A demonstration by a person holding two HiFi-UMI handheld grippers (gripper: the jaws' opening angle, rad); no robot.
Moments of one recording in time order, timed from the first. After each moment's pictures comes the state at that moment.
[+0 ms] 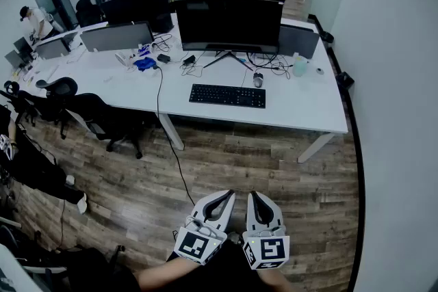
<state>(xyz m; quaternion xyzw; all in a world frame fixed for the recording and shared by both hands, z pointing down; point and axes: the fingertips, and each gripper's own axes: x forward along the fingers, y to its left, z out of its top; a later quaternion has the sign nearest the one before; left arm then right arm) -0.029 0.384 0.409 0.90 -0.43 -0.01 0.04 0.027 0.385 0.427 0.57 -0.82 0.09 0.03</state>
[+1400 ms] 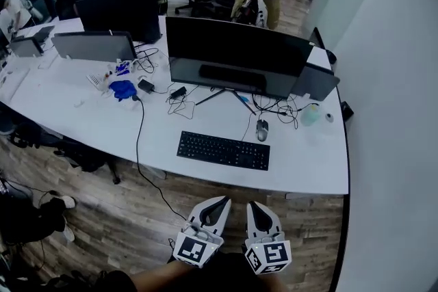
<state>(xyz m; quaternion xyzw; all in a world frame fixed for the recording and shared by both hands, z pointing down) -0.067 0.039 0.434 0.90 -0.43 -0.06 0.08 -0.001 0.050 0.462 0.55 -0.82 0.13 0.08</state>
